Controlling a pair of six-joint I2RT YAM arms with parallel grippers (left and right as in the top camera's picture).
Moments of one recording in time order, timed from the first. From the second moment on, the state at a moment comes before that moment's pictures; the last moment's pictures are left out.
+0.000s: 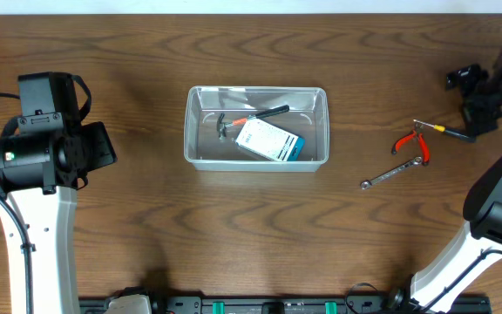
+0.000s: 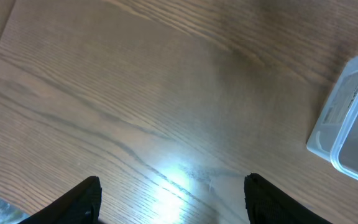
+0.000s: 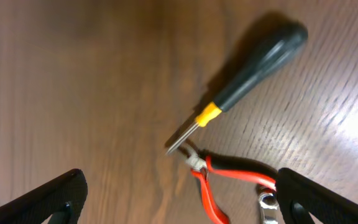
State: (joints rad) left arm 0.13 1.27 1.47 -1.32 -0.24 -0.20; right arm -0.39 2.08 1.74 -1.00 -0.10 0.96
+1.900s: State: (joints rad) left arm 0.13 1.27 1.47 -1.37 -0.24 -0.23; right arm -0.40 2.12 1.97 -1.16 0.09 1.15
